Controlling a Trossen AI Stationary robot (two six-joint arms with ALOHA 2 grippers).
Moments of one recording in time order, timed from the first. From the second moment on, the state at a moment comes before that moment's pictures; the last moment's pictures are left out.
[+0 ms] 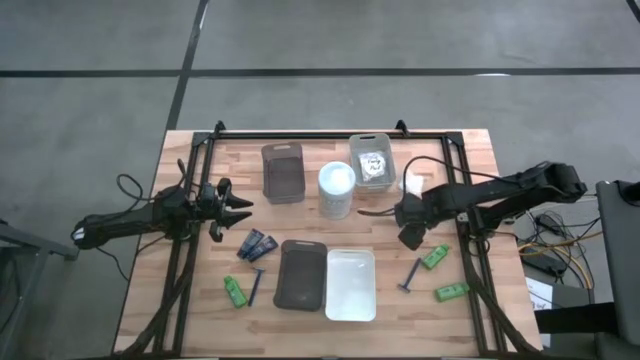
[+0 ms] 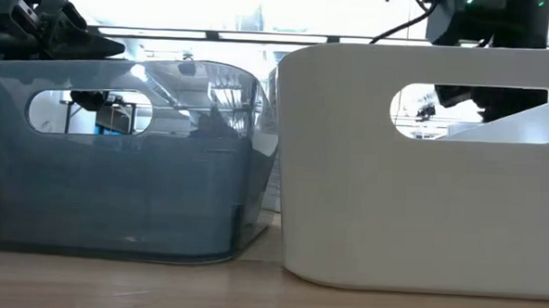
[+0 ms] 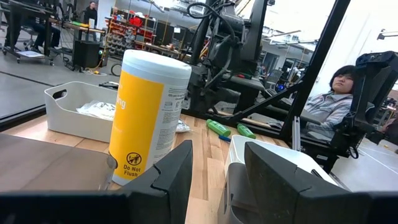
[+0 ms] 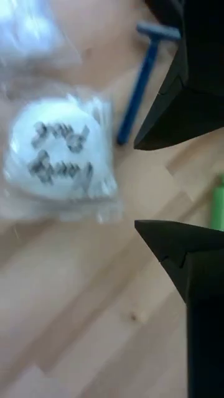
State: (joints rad) left arm 0.15 0.01 0.01 0.04 0.14 -0.28; right arm 0.07 1.24 0.78 -1.06 0.14 0.79
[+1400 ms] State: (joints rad) left arm 0.15 0.02 0.01 0.04 0.14 -0.28; right arm -0.06 1.39 0.66 -0.83 0.15 0.44
